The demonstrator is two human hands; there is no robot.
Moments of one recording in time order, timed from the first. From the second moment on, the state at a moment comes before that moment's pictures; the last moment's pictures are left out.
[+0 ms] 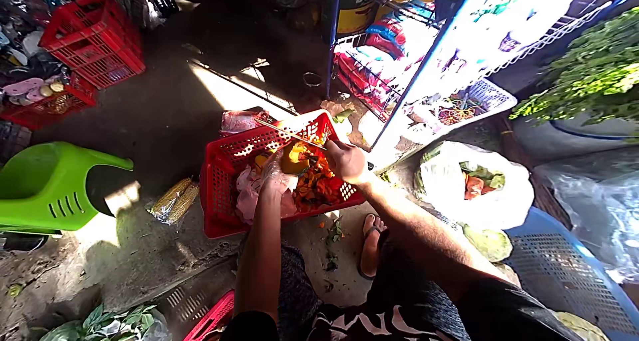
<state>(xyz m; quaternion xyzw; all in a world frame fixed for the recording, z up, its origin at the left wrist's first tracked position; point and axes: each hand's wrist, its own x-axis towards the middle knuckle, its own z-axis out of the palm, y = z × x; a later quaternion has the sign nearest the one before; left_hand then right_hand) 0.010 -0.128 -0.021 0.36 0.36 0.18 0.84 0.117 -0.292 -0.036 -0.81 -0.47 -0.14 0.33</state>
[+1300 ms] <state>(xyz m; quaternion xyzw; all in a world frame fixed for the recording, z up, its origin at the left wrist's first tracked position) 0.004 -0.150 -0.006 0.30 0.38 0.24 0.84 0.083 -0.281 -0.054 -0.82 -0.48 -0.15 0.27</state>
